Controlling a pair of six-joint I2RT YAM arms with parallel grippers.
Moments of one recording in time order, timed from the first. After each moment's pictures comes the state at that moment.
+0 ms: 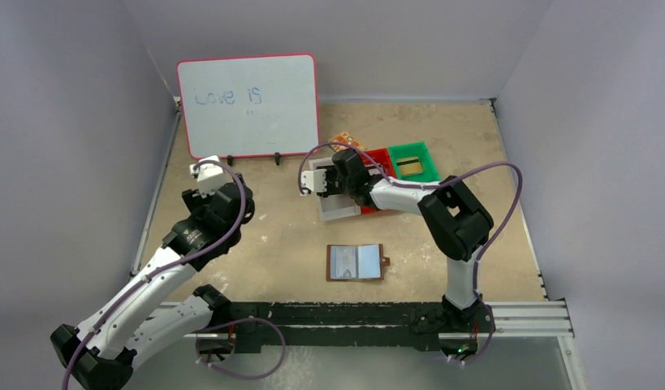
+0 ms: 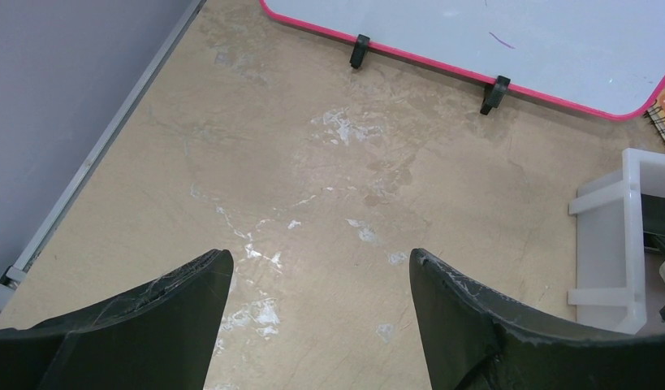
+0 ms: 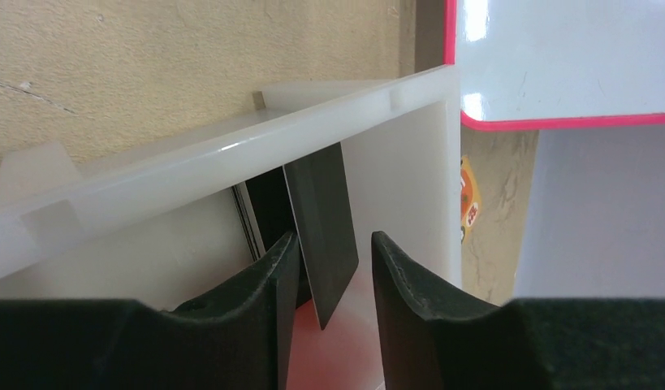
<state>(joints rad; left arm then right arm) -0.62 0.81 0.82 -0.72 -0.90 -0.62 0.71 1.93 1.16 0.12 -0.02 -1.05</state>
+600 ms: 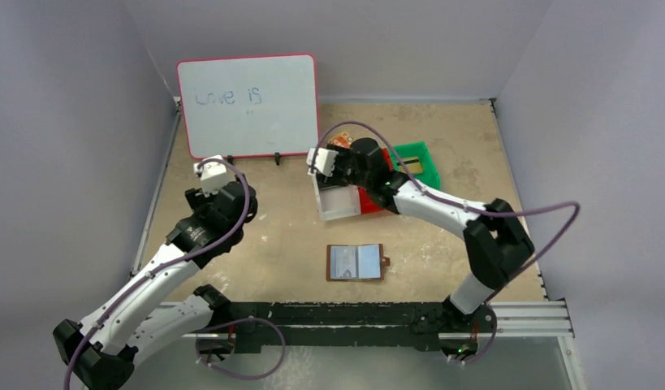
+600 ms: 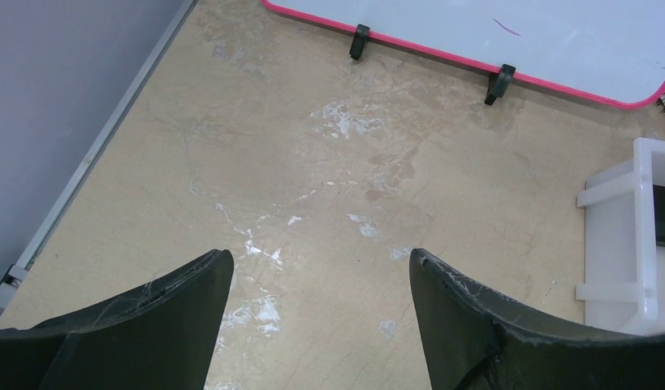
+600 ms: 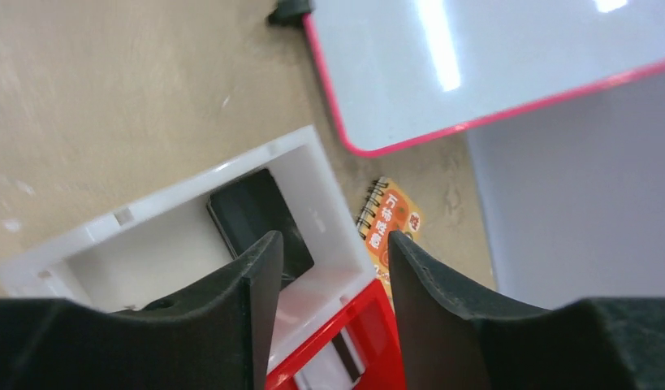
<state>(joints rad) -0.62 0.84 0.82 -0.72 -0.89 -0.62 0.71 1.70 1.13 0.09 -0.12 -0.85</state>
